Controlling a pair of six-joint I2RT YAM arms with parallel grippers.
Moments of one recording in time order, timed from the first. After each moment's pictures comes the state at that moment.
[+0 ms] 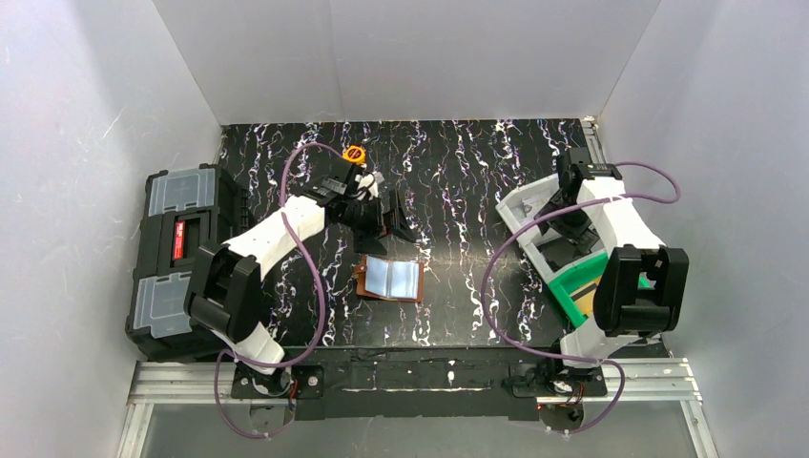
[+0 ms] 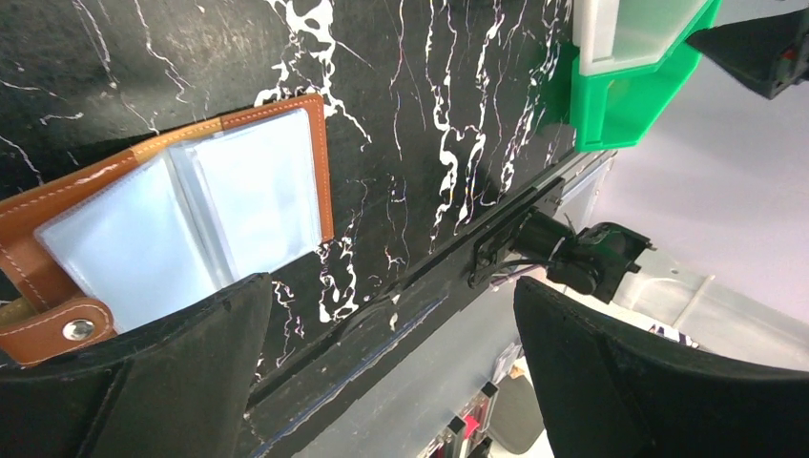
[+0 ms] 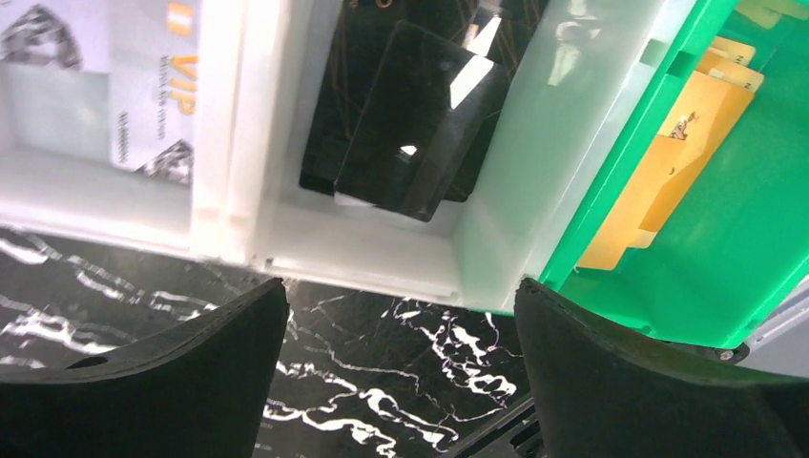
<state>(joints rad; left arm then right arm) -0.46 1.61 1.20 -0.61 0.60 -0.65 0.01 1.59 1.26 -1.08 0.32 0.80</state>
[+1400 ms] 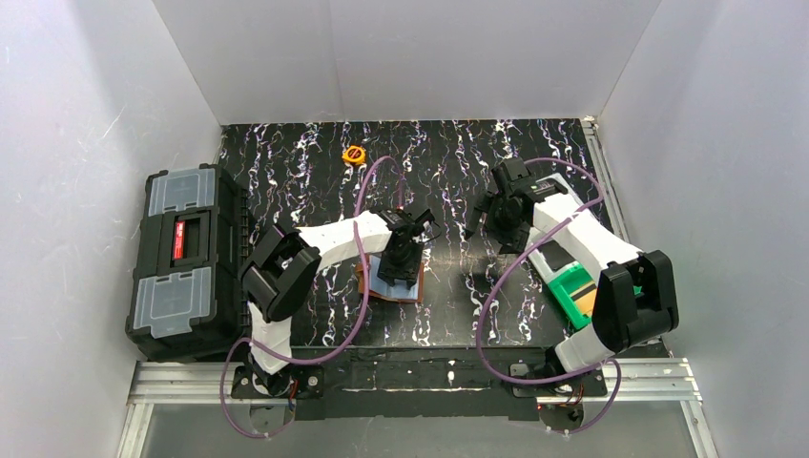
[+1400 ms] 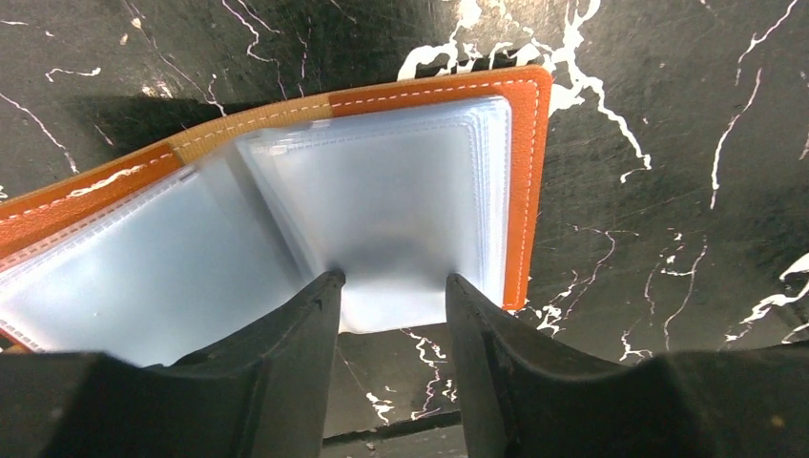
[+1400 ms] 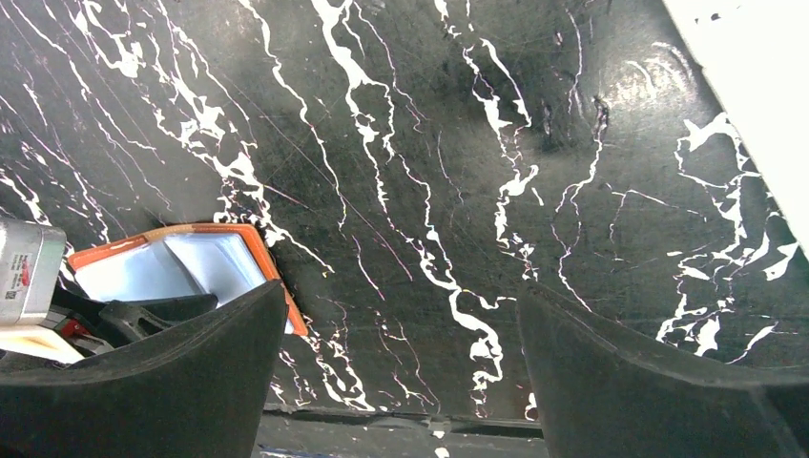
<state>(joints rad) -0.82 1.89 1.30 -0.81 -0.01 -0.58 0.39 1.51 1.16 -0.82 -0.05 0.73</state>
